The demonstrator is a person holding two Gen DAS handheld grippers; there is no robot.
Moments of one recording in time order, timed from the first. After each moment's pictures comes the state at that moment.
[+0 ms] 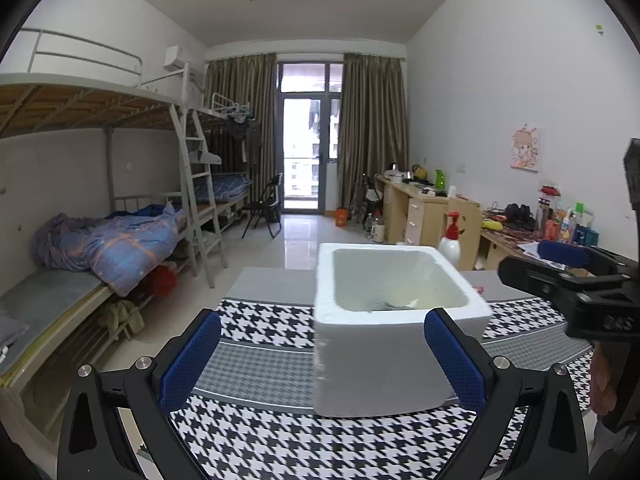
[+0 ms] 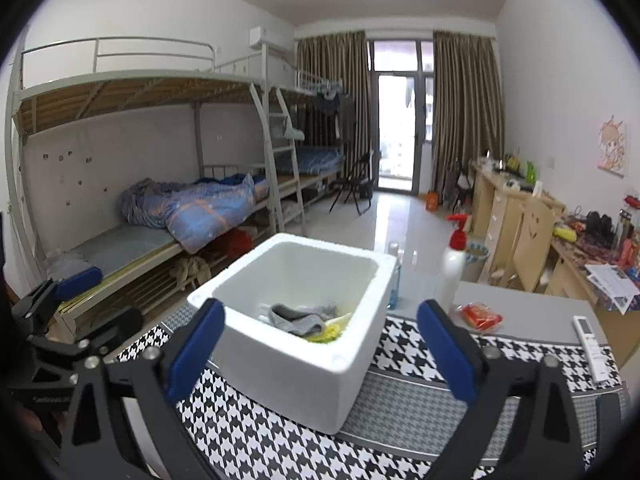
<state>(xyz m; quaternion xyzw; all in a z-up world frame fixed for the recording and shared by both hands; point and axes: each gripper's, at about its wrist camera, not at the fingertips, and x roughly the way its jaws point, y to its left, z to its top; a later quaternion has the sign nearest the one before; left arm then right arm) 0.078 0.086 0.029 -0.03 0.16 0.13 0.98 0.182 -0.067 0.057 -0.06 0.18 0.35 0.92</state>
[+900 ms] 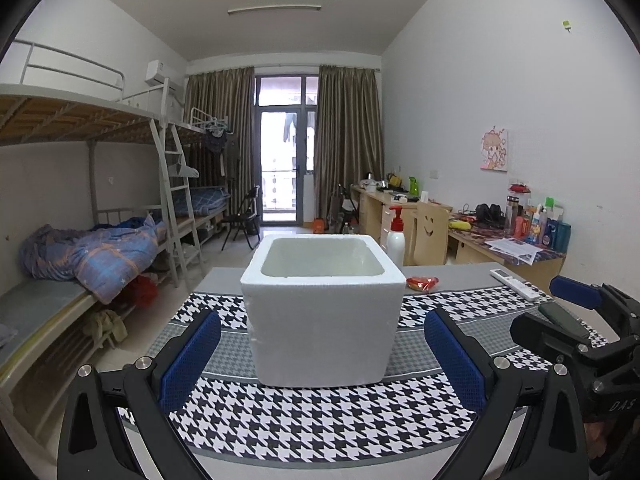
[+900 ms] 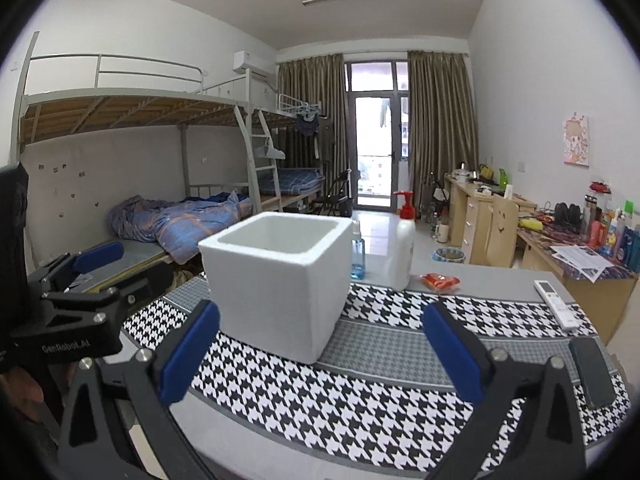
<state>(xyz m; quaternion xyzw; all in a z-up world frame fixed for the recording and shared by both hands) 0.040 0.022 0.018 -0.02 0.13 0.10 0.99 0.119 -0.143 0.004 -0.04 0.15 0.32 0.94</state>
